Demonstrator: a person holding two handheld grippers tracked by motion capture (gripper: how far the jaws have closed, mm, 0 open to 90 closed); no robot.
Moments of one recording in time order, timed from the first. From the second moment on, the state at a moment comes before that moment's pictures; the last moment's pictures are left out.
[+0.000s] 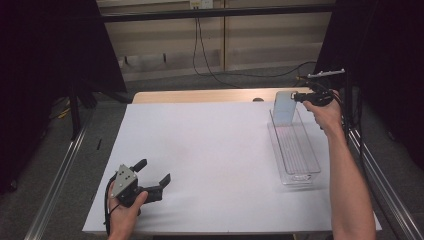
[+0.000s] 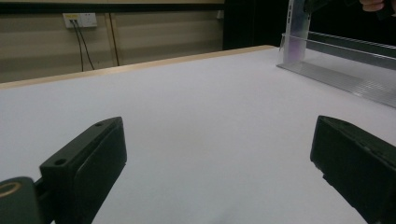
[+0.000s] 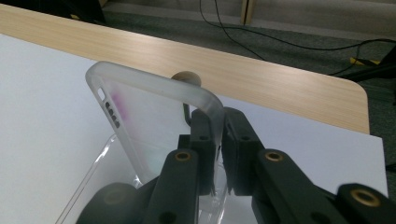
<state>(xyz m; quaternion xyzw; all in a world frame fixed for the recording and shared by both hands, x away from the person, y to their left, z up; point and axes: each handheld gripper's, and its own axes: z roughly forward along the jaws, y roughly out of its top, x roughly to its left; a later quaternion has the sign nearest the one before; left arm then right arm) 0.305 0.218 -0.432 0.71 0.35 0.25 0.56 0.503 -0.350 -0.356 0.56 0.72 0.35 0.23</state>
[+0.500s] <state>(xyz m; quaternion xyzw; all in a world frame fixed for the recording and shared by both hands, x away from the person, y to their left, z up) 0.305 0.218 -0.432 0.71 0.35 0.25 0.56 0.504 -0.348 -0.356 0.56 0.71 0.36 0.23</state>
